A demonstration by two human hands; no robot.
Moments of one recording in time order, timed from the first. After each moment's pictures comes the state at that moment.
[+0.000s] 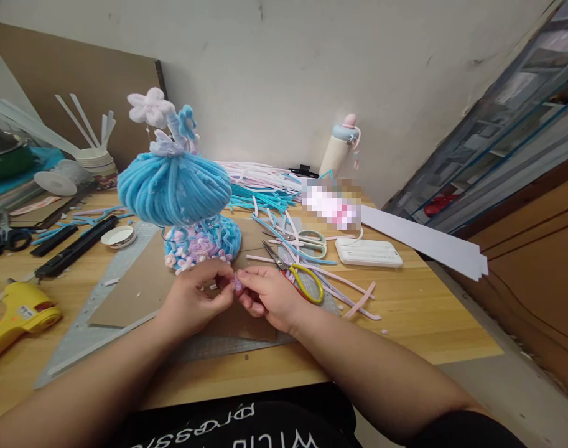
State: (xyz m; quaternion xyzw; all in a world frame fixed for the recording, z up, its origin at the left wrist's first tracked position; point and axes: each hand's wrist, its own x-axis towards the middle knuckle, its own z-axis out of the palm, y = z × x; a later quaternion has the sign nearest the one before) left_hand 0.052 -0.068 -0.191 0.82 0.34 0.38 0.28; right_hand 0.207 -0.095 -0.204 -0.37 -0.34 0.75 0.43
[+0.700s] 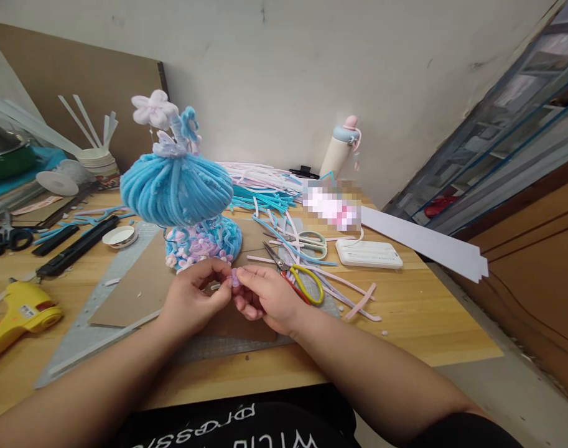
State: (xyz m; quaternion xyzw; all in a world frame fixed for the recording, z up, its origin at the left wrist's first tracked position) left_hand 0.052 -0.070 -0.196 0.75 0.36 0.42 0.37; right_hand 0.203 -0.097 -0.200 -0.35 -0.36 0.75 0.44
